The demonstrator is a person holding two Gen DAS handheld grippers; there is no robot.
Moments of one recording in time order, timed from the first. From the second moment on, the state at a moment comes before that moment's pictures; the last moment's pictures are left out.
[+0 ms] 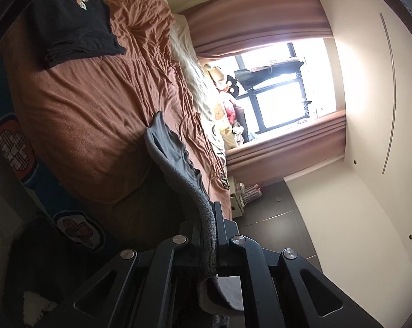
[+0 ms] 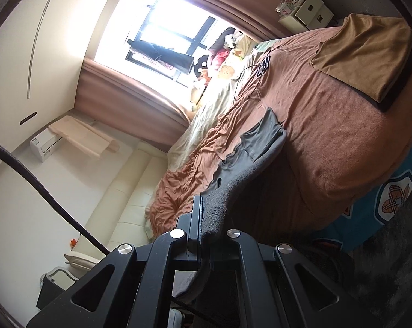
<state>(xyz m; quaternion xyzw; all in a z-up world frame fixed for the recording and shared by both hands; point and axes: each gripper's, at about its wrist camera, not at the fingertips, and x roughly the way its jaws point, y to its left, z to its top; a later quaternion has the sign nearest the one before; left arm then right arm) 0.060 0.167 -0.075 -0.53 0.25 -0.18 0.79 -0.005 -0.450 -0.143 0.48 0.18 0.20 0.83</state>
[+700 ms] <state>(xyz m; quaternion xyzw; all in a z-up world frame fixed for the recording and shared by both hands) 0.000 0.175 -0.082 -0.54 0.23 -0.19 0.79 -0.032 -0.468 -0.173 0.49 0.15 0.21 0.83</state>
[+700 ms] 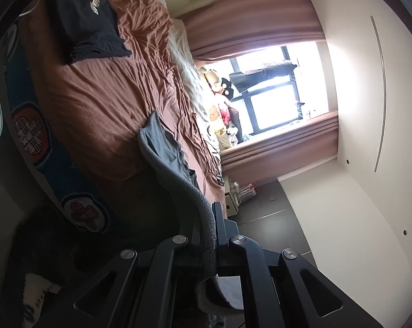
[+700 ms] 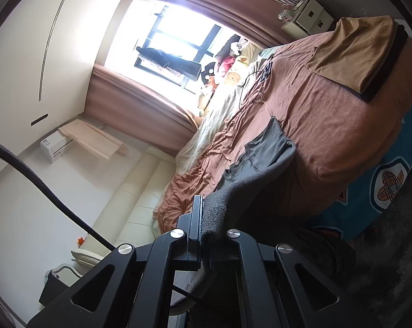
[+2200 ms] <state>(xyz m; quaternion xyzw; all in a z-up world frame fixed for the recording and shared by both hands) 0.289 0.142 -0.043 -0.52 0.28 -0.15 0.79 0.238 -0.457 -0.123 0.50 0.19 0.18 0.82</state>
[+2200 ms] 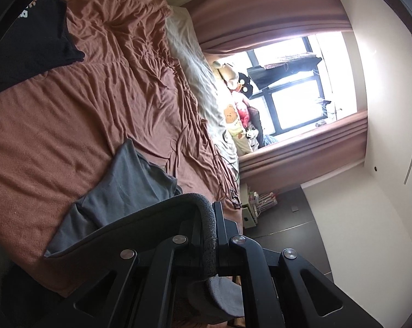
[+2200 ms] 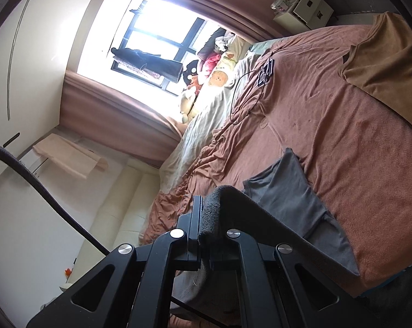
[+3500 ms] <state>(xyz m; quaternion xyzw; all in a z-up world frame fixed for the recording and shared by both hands) 0.488 0.115 -0.172 -0.39 0.44 -0.03 0.81 0.413 -0.400 -0.114 0.39 0.34 0.08 0.85</state>
